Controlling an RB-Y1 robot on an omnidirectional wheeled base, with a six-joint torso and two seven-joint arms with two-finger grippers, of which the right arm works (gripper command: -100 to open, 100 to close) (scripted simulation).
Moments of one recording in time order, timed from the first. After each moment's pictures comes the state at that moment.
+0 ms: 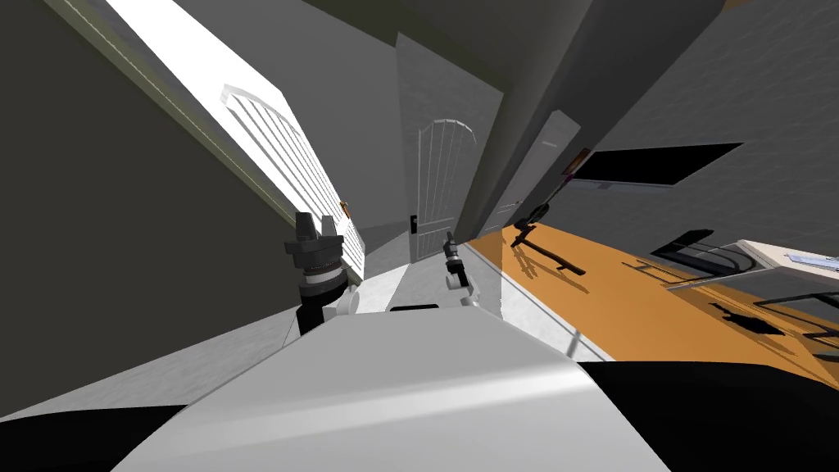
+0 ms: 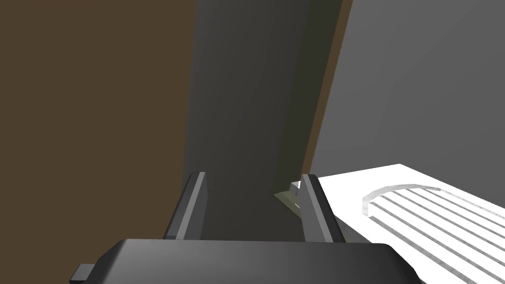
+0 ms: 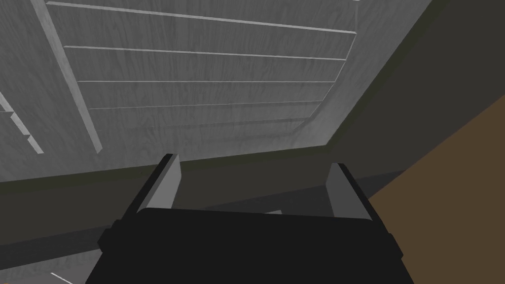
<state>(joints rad) 0.08 -0.08 0.04 -1.59 0.02 -0.44 -0.04</state>
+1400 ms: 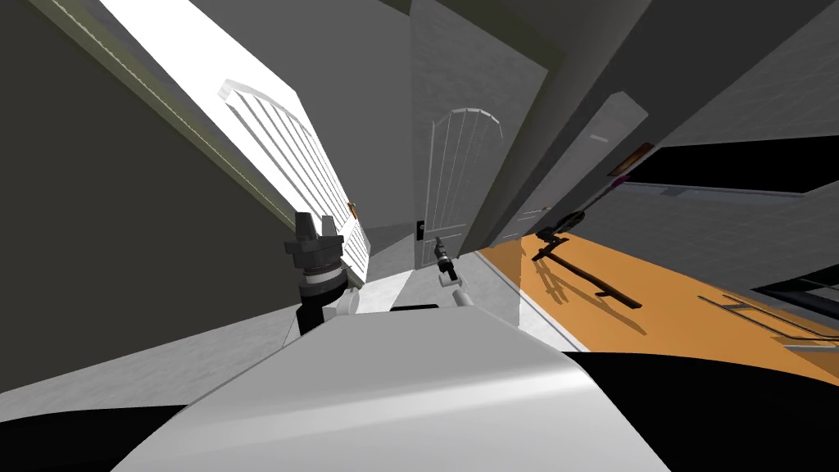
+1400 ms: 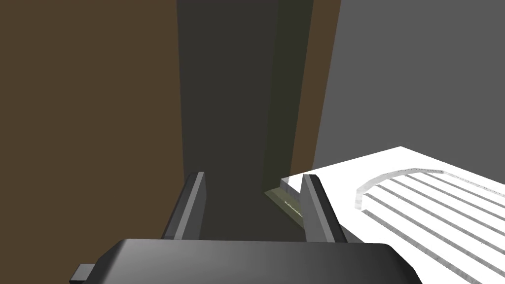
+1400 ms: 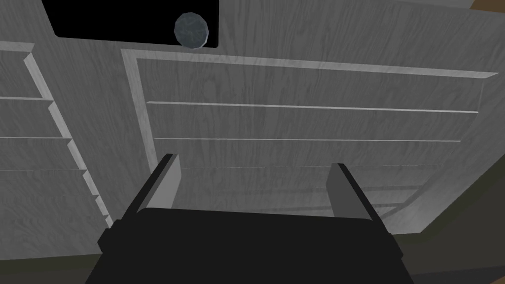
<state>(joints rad) -0.07 -0.06 0.09 -1.29 0.06 -0.37 -0.10</state>
